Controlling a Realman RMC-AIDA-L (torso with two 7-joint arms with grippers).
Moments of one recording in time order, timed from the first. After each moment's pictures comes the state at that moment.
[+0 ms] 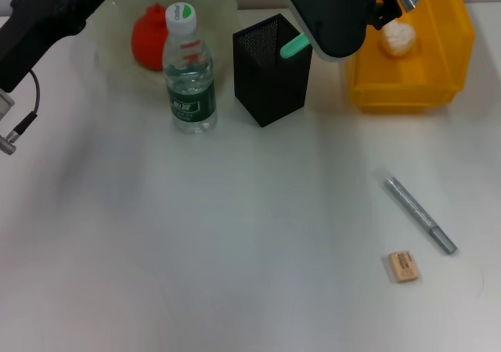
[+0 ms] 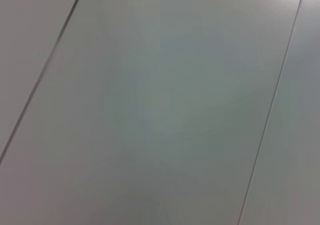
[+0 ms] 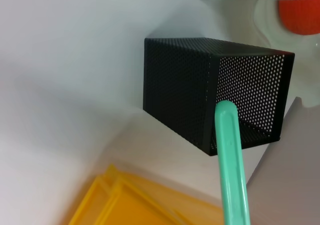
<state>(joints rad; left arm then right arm) -0.40 -2.07 1.11 0.49 0.84 1.27 -1.09 1.11 2.02 -1.74 -1.14 -2.93 -1.41 1.81</state>
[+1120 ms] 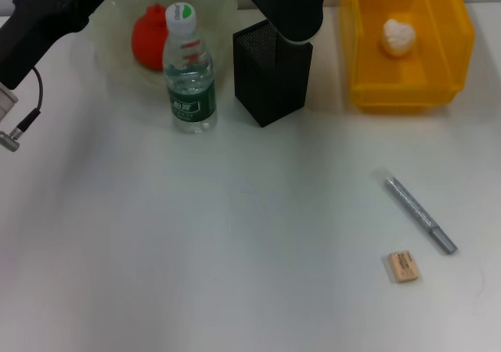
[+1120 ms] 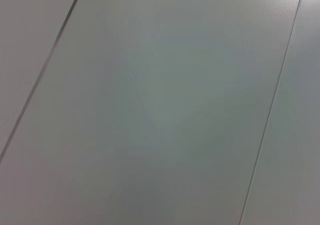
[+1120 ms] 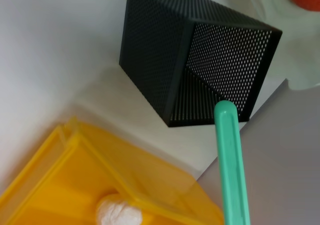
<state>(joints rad) -0.41 -2.08 1.10 0.47 0.84 1.27 -1.08 1.38 2.03 -1.88 -0.79 -2.92 -1.32 1.83</state>
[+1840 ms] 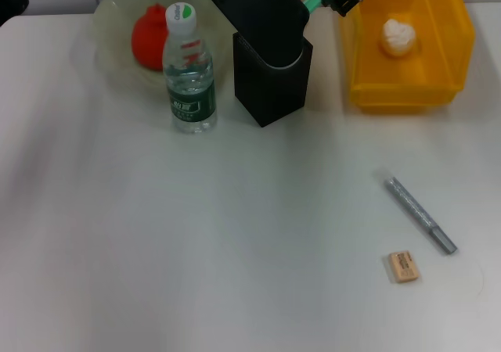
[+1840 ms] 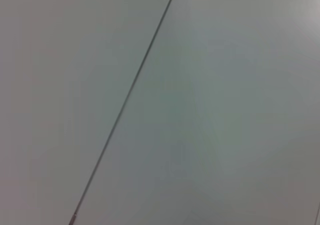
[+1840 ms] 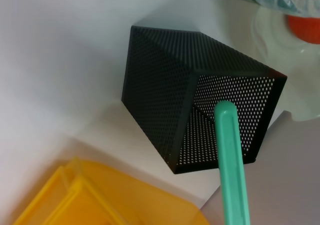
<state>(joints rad) -0.41 -2.07 0.94 0.44 0.82 1.27 -1.06 1.37 2.06 -1.90 -0.79 -2.92 -1.29 1.88</state>
